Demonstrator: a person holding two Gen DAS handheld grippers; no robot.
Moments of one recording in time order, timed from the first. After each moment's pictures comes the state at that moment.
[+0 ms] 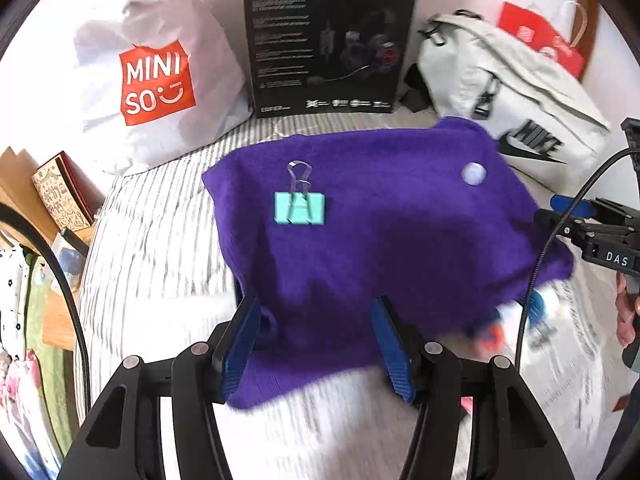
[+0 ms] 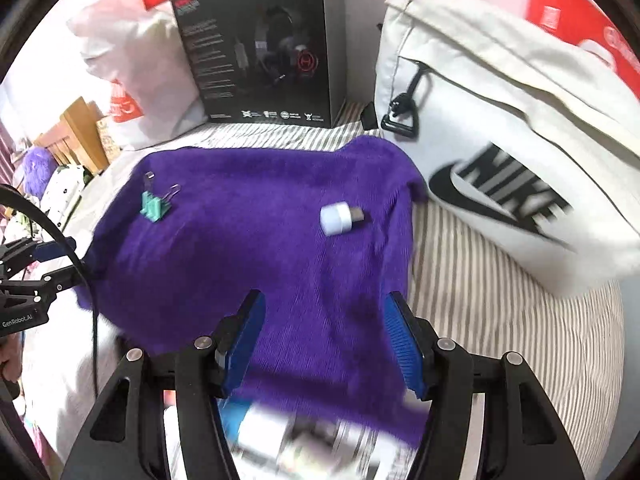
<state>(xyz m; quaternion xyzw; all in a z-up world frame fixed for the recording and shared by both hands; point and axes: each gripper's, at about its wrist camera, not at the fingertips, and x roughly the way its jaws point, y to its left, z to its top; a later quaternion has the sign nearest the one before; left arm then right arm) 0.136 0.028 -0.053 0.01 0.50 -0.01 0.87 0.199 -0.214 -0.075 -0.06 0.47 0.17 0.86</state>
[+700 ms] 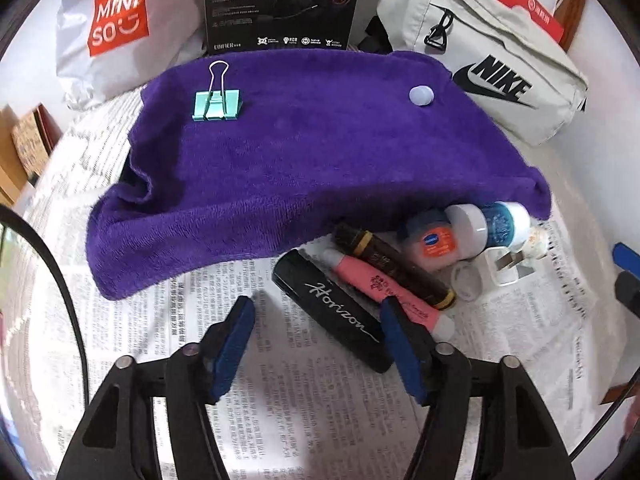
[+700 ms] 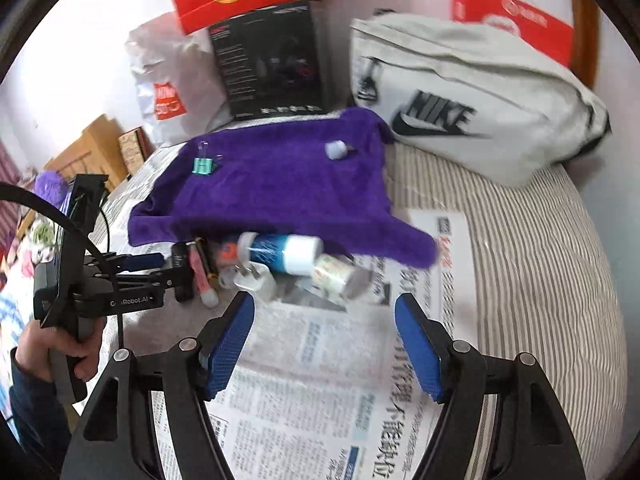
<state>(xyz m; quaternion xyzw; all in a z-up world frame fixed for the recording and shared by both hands) 0.087 -0.027 -0.112 -0.02 0.52 -0.02 0.85 0.052 -0.261 -0.065 0.00 0.45 0.15 0.88</state>
